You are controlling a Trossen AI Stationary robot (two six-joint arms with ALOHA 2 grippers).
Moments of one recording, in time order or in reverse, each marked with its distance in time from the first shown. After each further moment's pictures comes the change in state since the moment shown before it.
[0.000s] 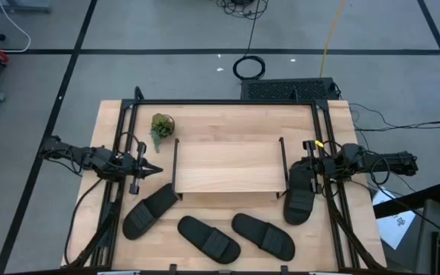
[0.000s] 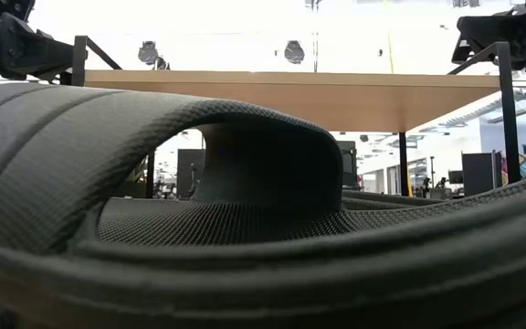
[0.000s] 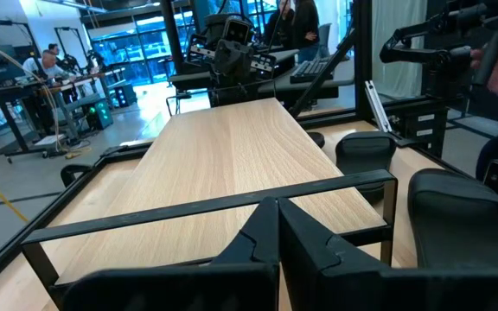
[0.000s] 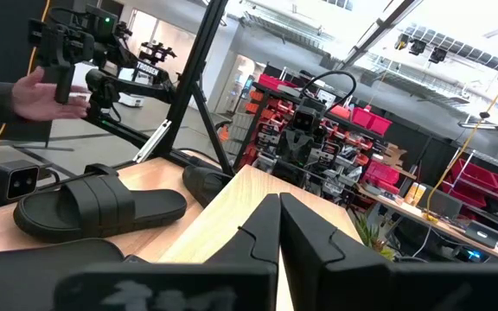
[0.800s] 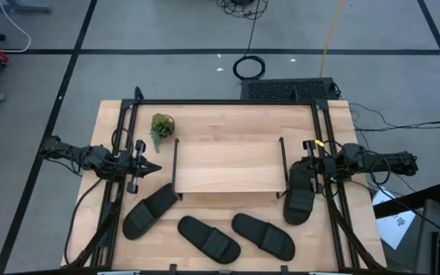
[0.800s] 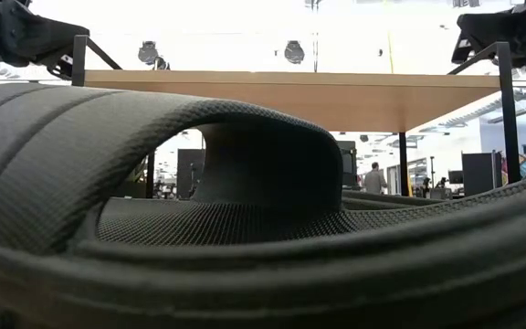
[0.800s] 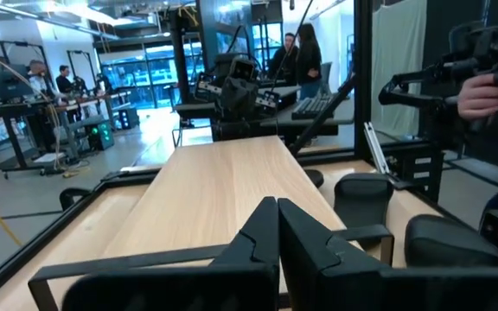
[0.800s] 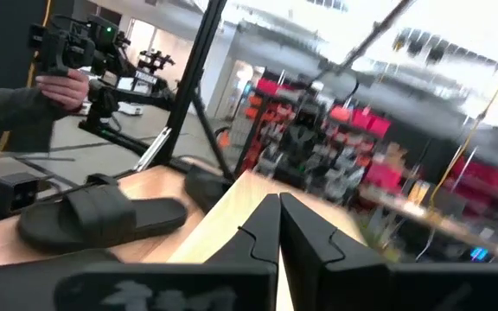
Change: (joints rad) left arm 0.000 0.000 0.000 0.107 0.000 -0.031; right arm 0.000 0.001 0.000 0.029 0.000 0.017
